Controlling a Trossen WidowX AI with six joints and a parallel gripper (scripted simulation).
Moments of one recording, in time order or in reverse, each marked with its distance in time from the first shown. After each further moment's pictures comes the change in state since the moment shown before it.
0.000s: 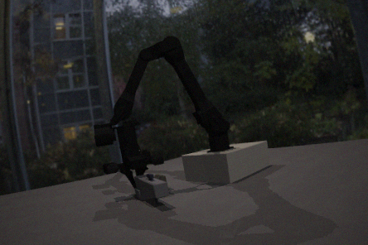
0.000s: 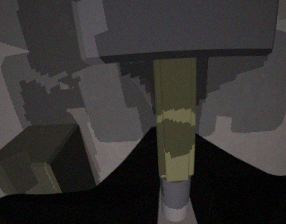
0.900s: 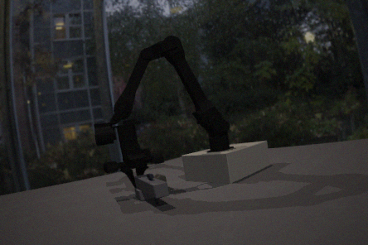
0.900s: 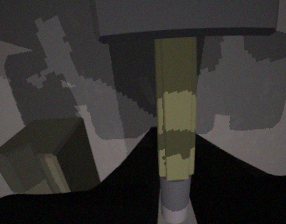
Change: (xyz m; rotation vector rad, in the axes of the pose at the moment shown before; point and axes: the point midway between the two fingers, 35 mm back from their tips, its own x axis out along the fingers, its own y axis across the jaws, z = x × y) arm -0.003 0.003 -0.004 0.008 0.000 0.003
